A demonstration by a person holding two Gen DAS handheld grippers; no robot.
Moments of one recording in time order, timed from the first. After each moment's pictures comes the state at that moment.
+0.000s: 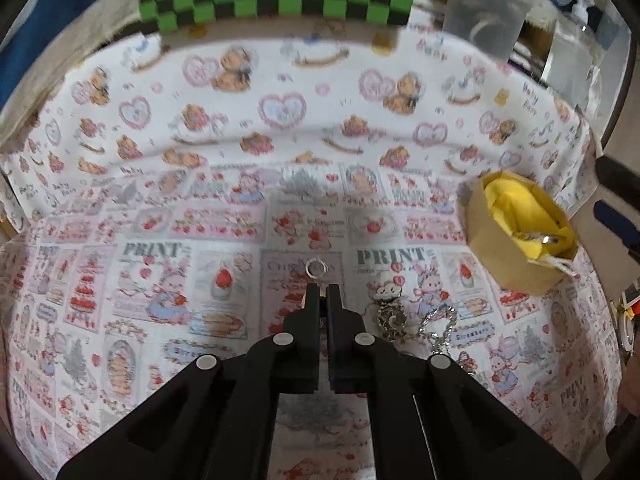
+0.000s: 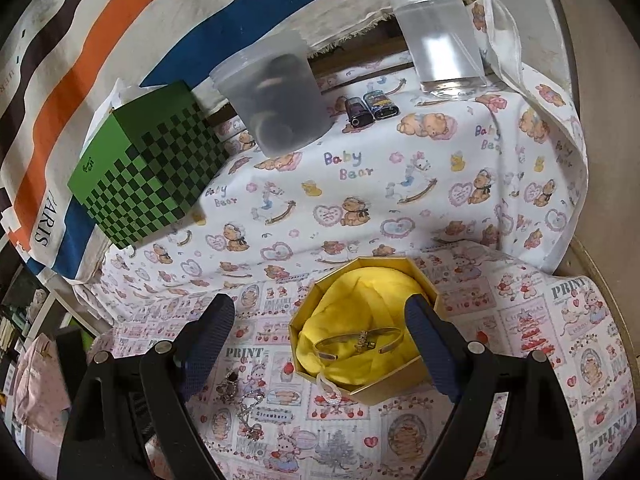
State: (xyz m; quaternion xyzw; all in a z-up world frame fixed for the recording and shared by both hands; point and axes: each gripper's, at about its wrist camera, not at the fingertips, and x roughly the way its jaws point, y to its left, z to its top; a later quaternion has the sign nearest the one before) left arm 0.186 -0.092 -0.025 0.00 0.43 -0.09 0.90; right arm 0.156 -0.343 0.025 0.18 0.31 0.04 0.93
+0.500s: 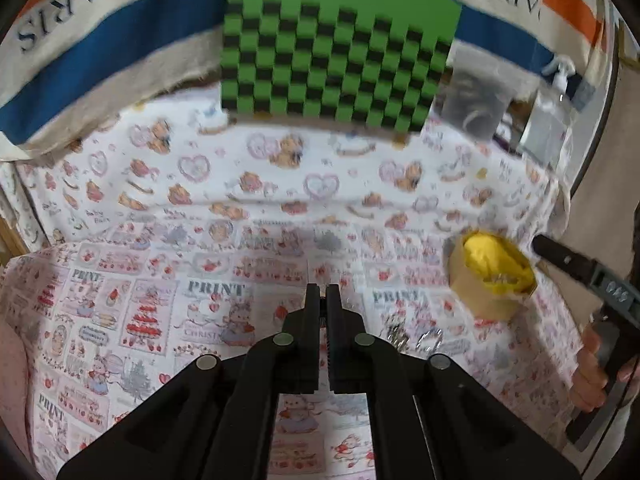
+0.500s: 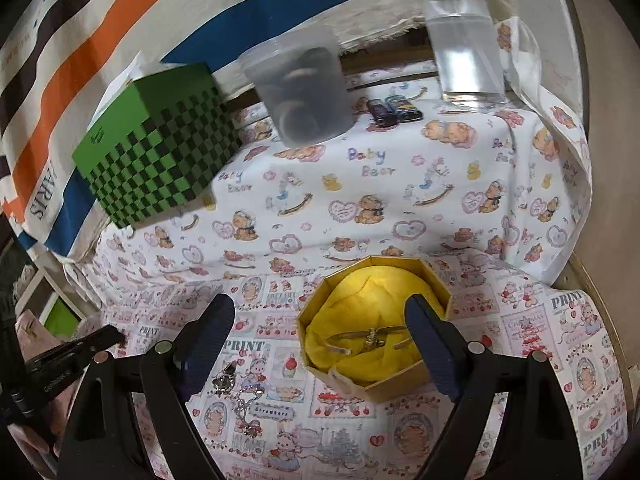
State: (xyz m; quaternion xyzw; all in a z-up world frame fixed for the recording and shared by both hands) left arm 0.166 -0.039 0.021 -0.04 0.38 -0.11 0.92; right arm 0.153 -0.317 0.025 0.13 0.31 0.04 0.94
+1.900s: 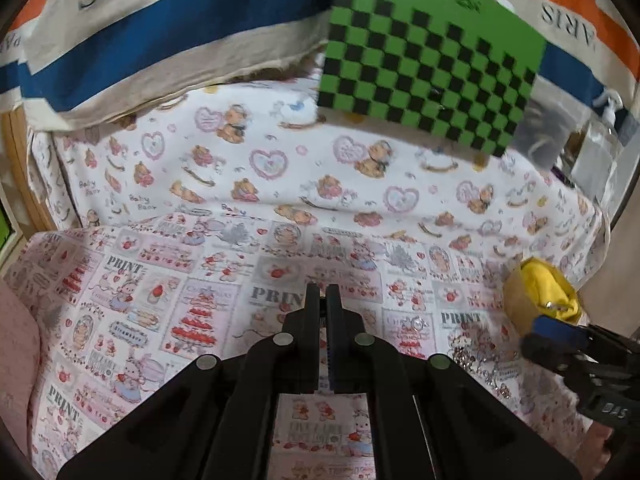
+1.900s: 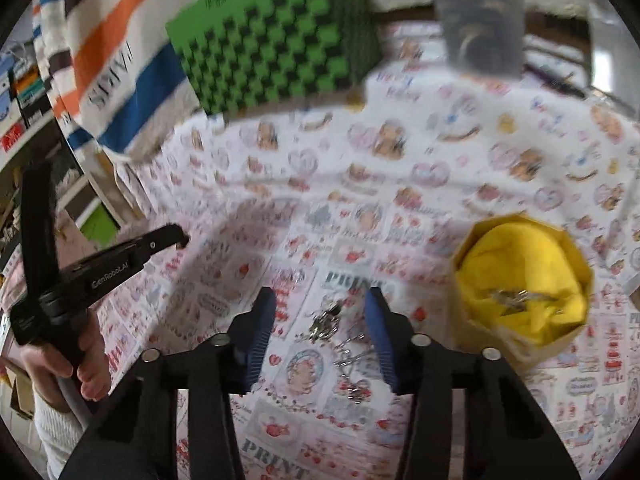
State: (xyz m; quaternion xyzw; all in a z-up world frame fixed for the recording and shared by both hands) left arm 0.174 0.000 0.006 -0.06 0.35 -0.04 0.93; right arm 0.164 -0.214 -0.001 0.05 0.40 0.18 0.90
